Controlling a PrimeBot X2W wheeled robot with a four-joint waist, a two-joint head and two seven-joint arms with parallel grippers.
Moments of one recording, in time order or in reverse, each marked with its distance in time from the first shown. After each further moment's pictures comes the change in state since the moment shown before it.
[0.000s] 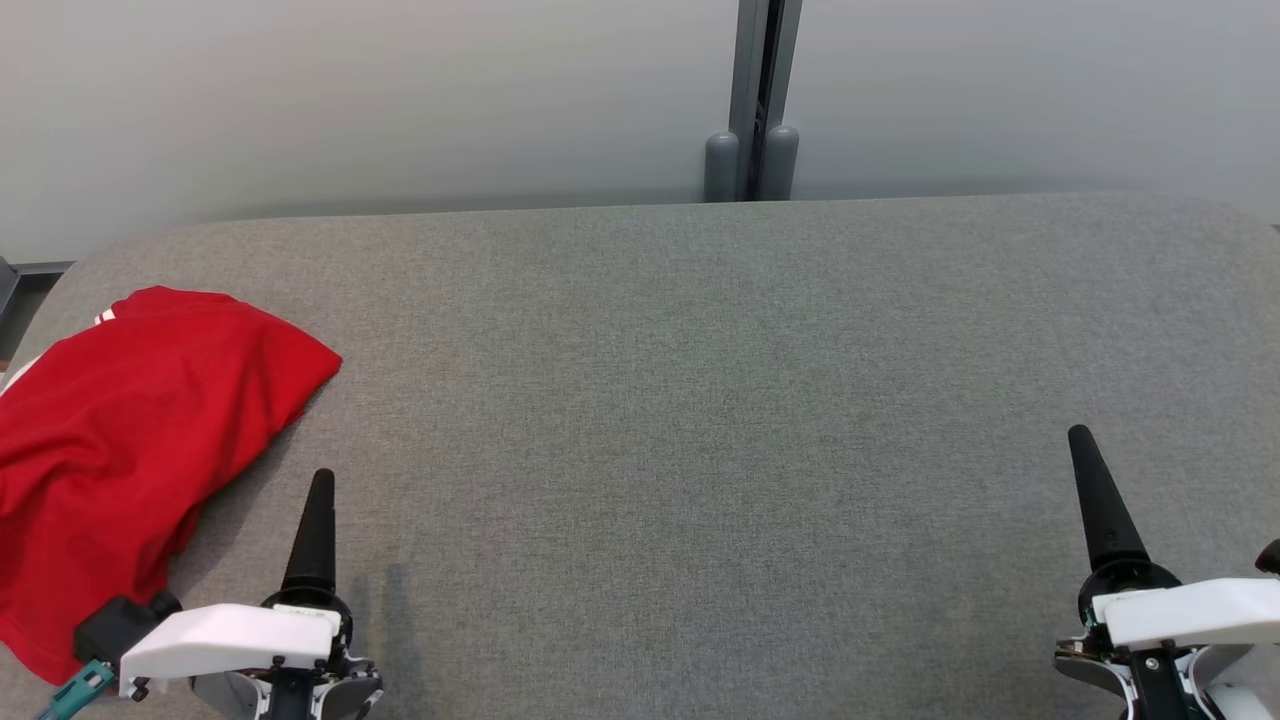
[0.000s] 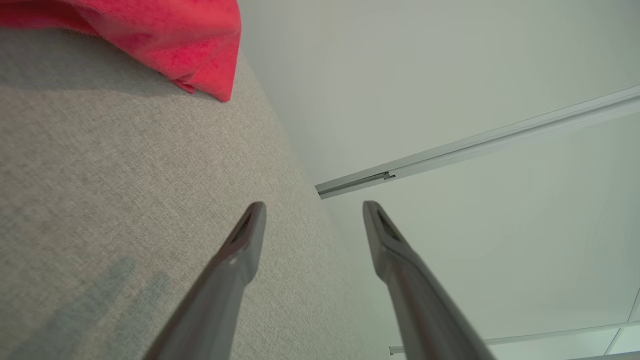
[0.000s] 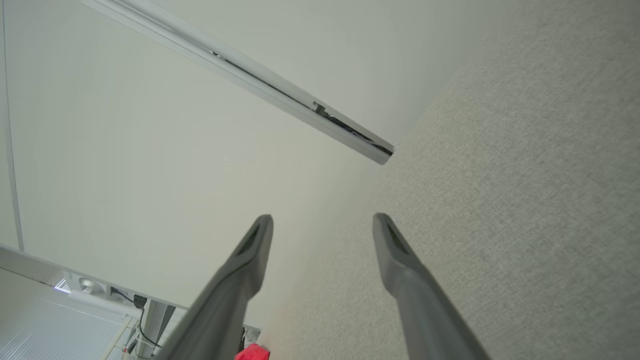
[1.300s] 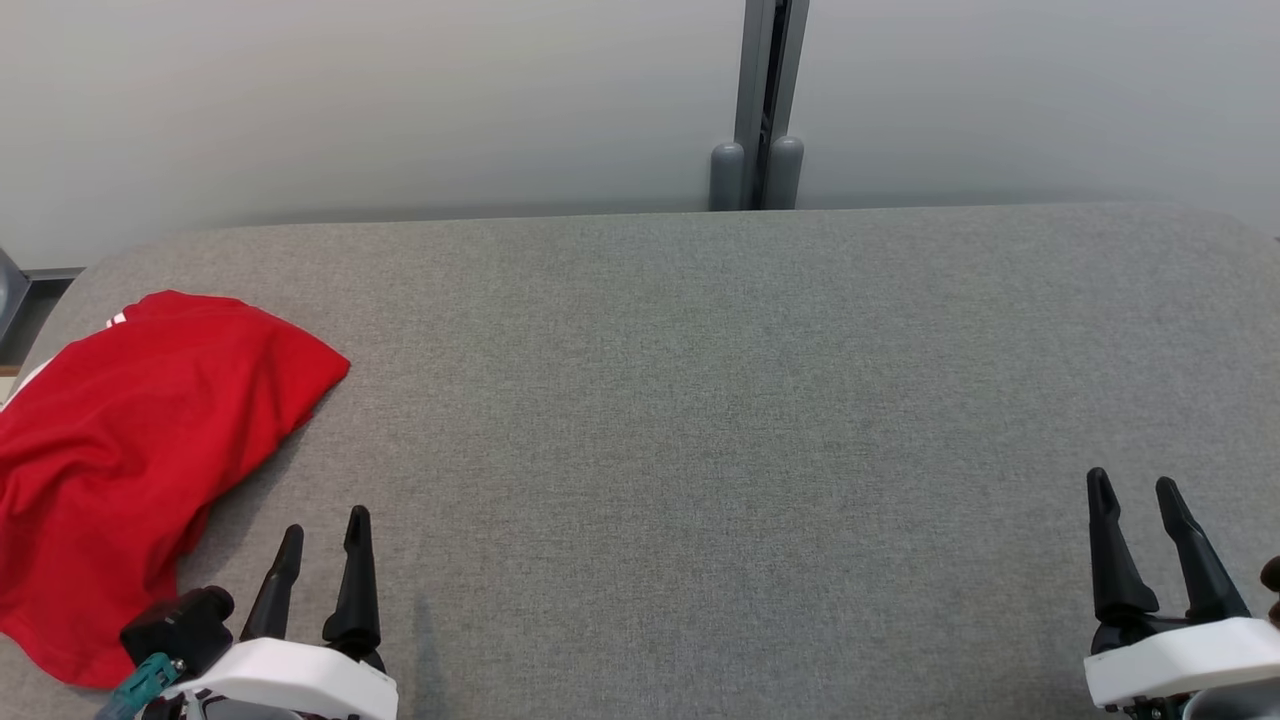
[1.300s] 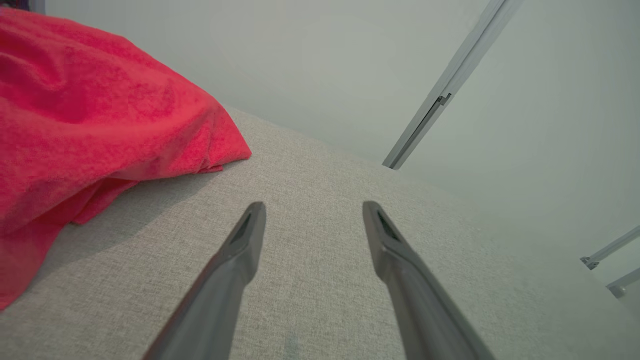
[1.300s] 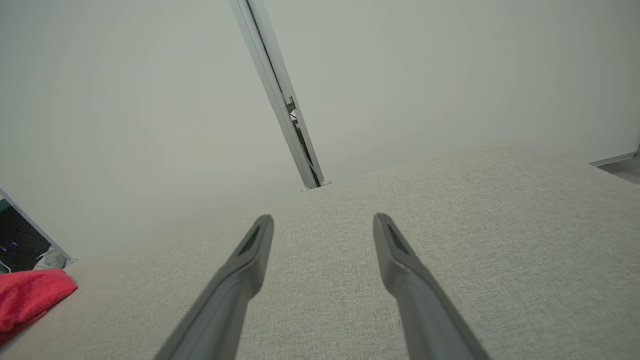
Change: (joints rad) left arm 0.063 0.055 -0.085 -0.014 0.712 0.024 -0.133; right arm 0.062 0.059 -0.176 0.064 -0.850 0.000 -0.003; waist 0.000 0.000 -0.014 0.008
